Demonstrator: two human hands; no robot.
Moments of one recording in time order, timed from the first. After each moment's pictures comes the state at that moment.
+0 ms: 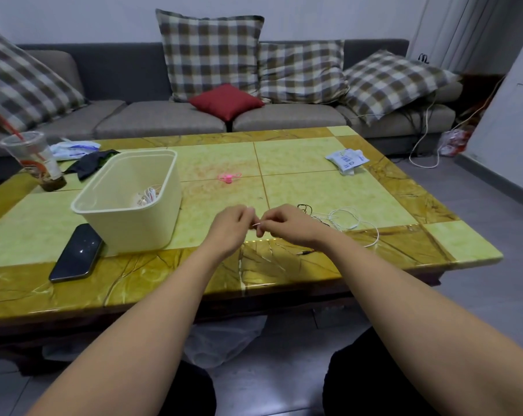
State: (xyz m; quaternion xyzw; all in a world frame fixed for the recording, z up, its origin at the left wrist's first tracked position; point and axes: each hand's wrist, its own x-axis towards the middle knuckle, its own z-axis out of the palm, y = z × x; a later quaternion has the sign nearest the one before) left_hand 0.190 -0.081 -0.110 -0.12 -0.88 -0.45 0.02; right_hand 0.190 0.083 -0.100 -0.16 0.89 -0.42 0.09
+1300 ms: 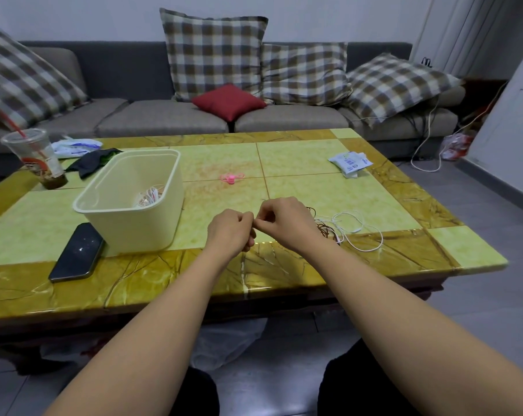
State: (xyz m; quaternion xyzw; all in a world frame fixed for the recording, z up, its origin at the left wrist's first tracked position) left_hand 0.193 -0.079 -0.107 0.00 -0.88 -0.47 0.01; right_hand 0.184 0.059 -0.102 -0.14 0.95 -0.27 -0.11
